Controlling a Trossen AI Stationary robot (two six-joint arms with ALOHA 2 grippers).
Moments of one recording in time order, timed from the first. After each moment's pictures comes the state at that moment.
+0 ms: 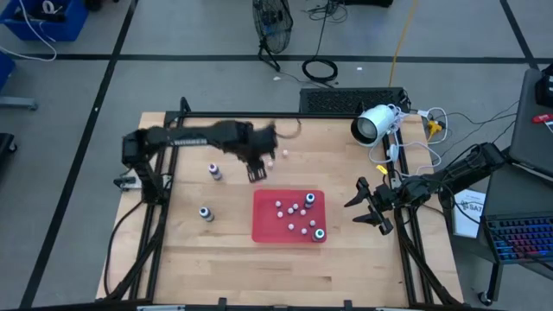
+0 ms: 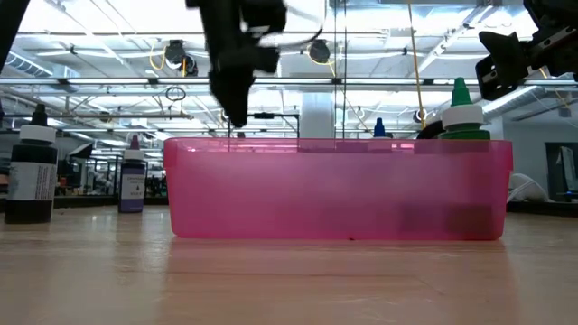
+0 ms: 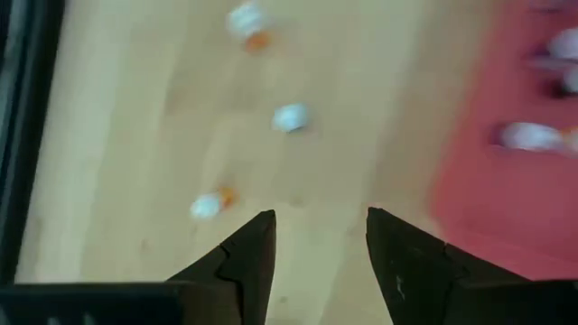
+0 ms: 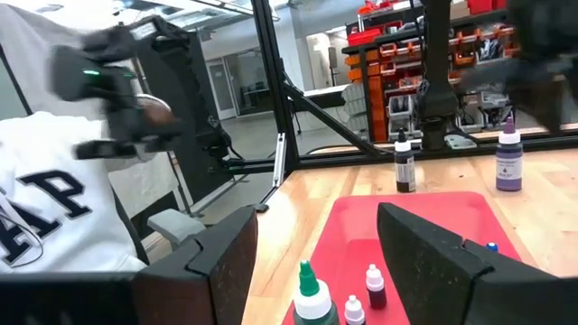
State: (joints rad) left arm 0.21 1.77 1.55 -1.06 -0.12 -0.07; right arm 0.41 0.40 0.01 0.47 0.08 0.20
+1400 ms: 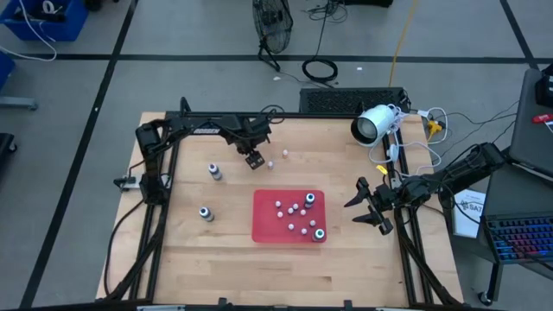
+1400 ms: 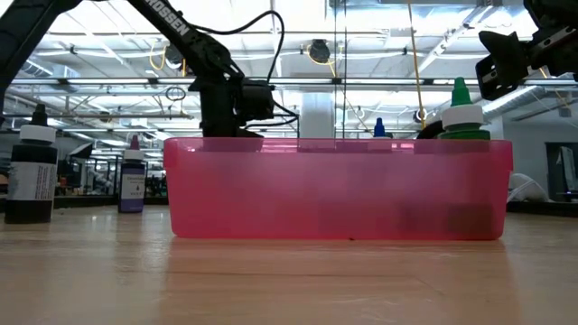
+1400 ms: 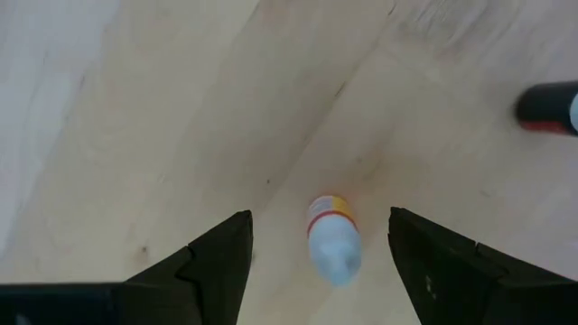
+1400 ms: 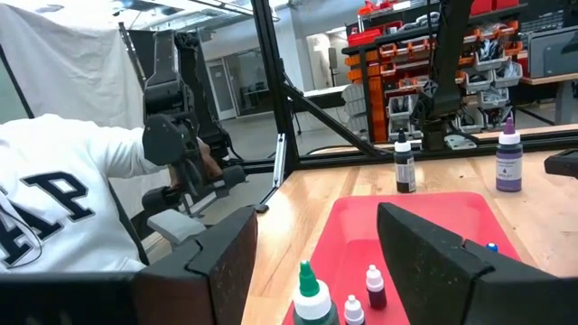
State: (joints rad) left arm 0.47 1.92 1.29 -0.77 -0.05 -0.11; right arm 0.41 0.40 0.01 0.47 0.08 0.20
